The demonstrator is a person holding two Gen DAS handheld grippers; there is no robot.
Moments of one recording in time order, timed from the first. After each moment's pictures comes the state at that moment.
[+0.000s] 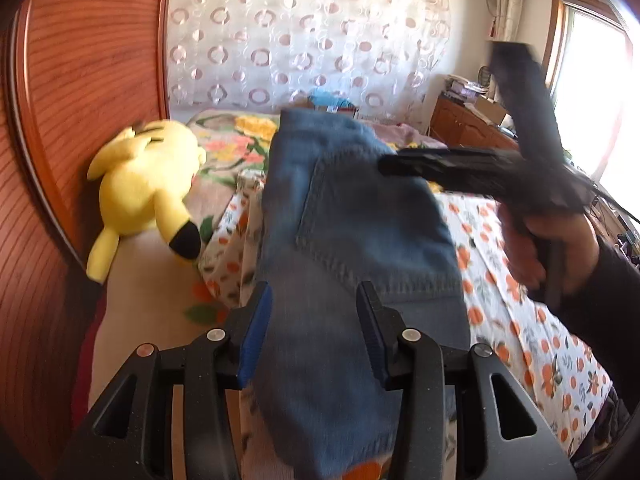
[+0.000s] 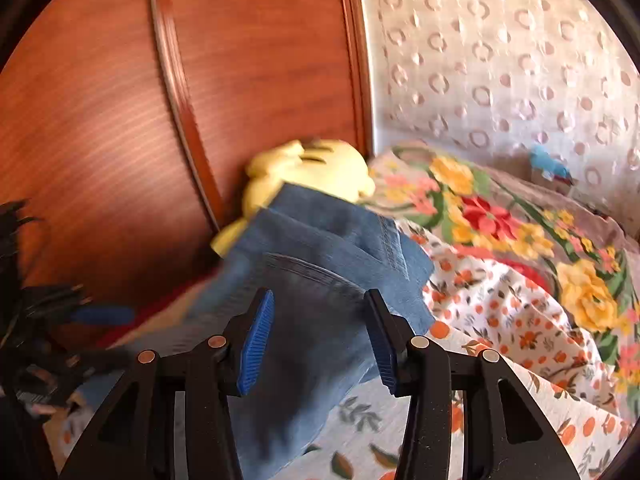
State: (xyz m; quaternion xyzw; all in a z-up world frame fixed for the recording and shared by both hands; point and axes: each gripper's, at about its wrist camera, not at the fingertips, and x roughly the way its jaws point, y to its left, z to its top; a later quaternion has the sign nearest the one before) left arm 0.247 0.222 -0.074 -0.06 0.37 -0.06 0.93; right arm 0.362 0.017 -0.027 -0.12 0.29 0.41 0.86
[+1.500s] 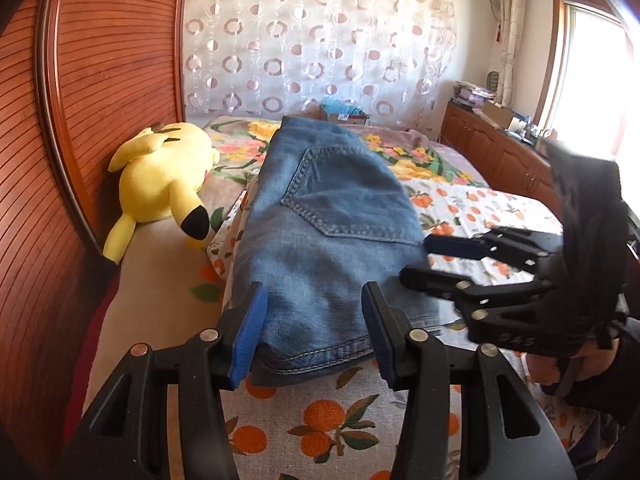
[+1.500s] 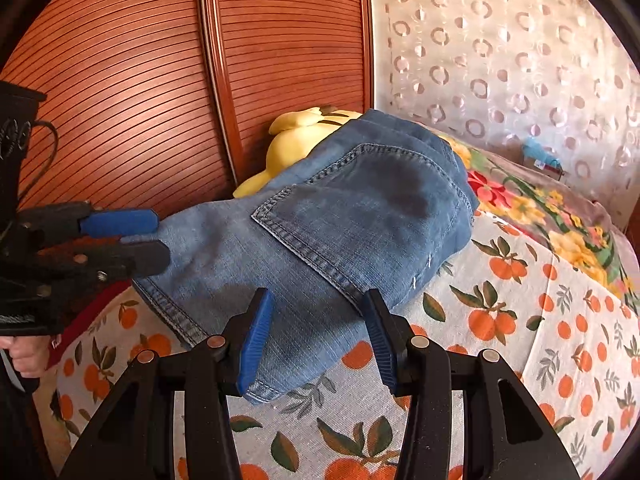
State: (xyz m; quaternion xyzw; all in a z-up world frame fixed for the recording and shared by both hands) left arm 0.195 0.195 -0.078 -0.05 0.35 -0.03 0.94; right arm 0.217 -0.030 -0.059 -0.14 0.28 0.41 0.85
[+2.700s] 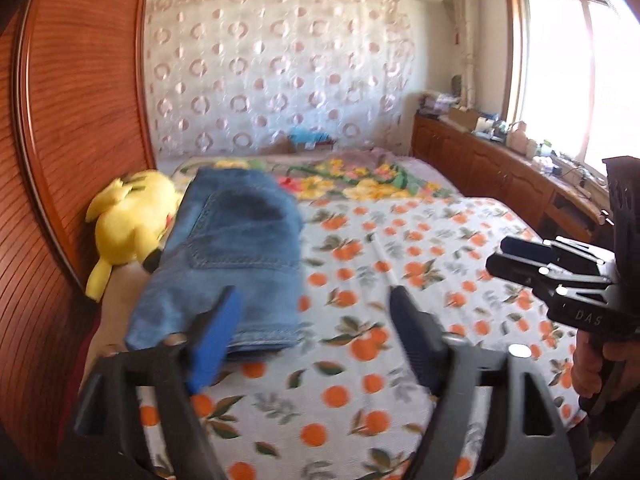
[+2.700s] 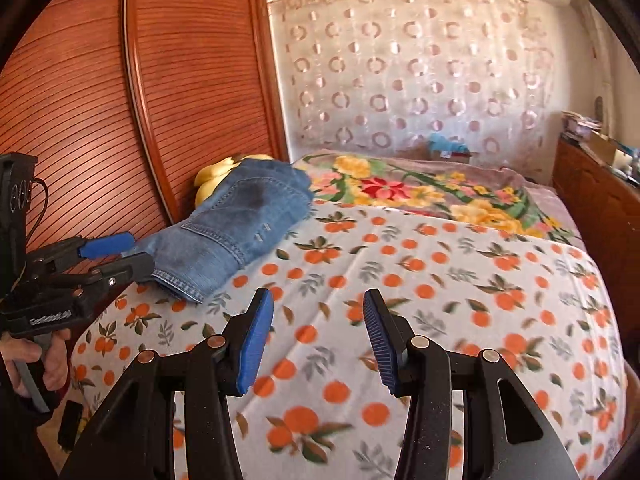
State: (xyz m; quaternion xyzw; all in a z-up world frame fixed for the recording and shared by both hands) left arm 0.152 0.078 -0.036 0.00 0.28 -0.06 0.96; right arm 0.094 -0.205 -0.012 -0.05 0.24 0.29 0.92
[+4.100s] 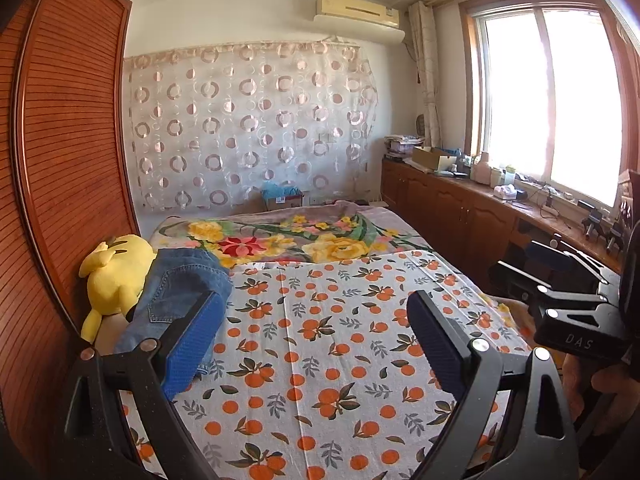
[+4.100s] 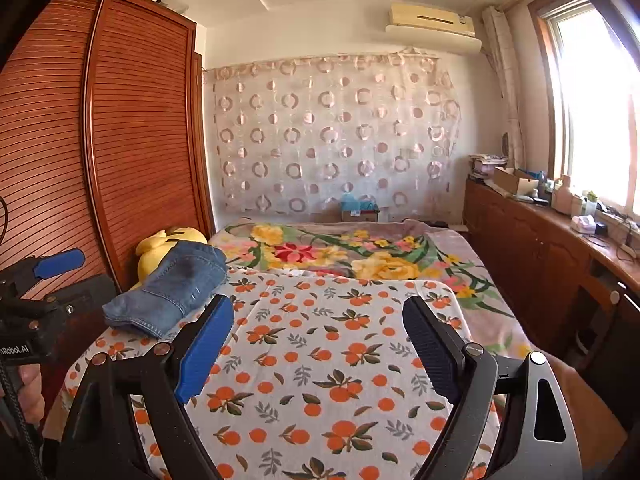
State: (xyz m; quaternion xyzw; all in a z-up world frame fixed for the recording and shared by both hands) left arm 0.072 -0.025 0.056 0.01 0.20 -0.09 0.98; right arm -0.067 -0.283 0.039 -0.03 0.14 0.16 0.98
